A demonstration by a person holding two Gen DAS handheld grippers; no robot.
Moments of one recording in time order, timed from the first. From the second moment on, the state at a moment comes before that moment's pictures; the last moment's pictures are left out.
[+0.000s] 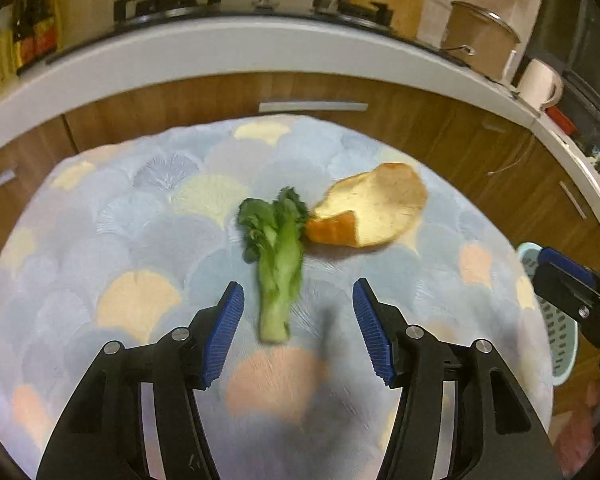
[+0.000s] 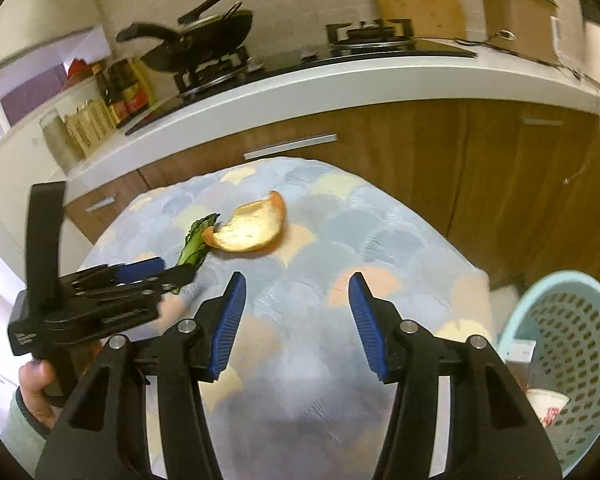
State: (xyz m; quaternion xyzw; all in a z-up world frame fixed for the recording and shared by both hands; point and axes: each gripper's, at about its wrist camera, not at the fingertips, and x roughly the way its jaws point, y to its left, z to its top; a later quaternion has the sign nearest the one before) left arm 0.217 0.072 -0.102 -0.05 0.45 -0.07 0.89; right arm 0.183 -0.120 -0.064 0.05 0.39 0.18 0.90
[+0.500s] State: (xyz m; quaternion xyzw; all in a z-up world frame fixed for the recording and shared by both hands) left arm 0.220 0.093 -0.106 -0.05 0.43 -0.05 0.90; right arm 0.229 -0.054 -0.089 -0.02 0.42 0.18 0.89
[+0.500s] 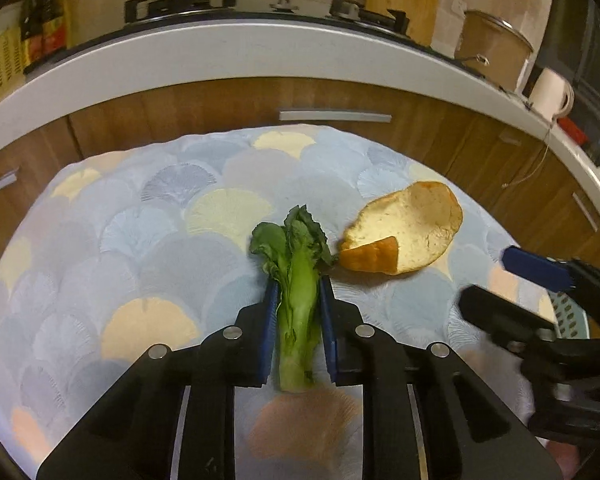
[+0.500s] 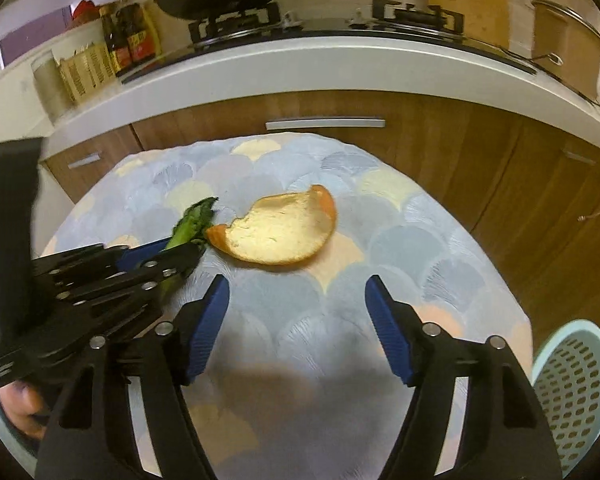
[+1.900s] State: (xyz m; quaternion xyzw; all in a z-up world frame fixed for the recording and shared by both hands) left arm 0.196 0.096 -0.081 -0.09 0.36 -0.06 0.93; right arm 0.218 -0.069 -0.082 0.01 0.37 0.17 0.91
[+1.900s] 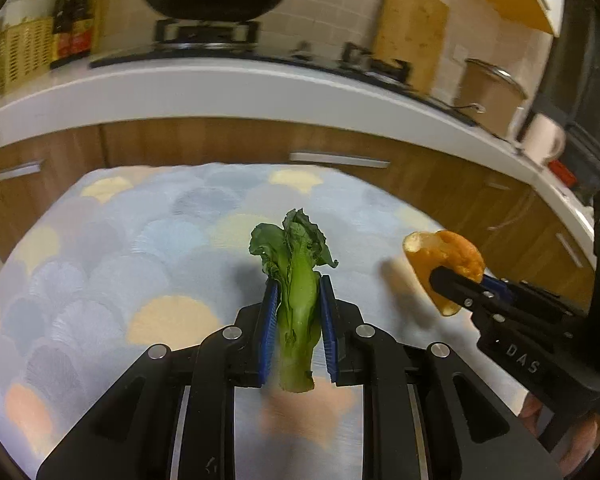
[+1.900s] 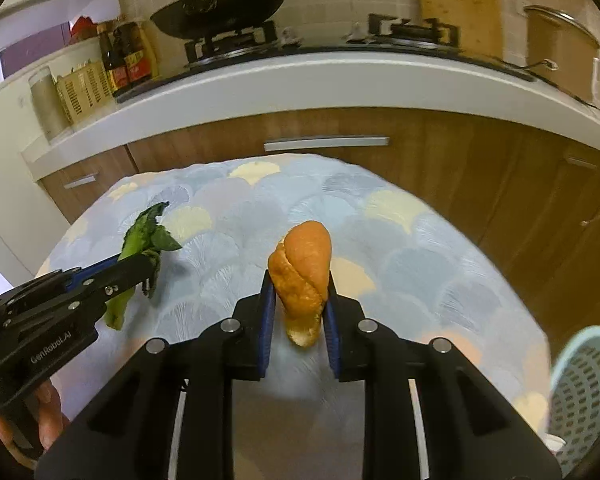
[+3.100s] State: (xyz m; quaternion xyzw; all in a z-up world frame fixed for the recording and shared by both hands) left arm 0.152 -0.201 -0.055 0.00 0.37 -0.27 0.89; right arm 0.069 -0.350 -0.052 0.08 0.33 -0.01 0.94
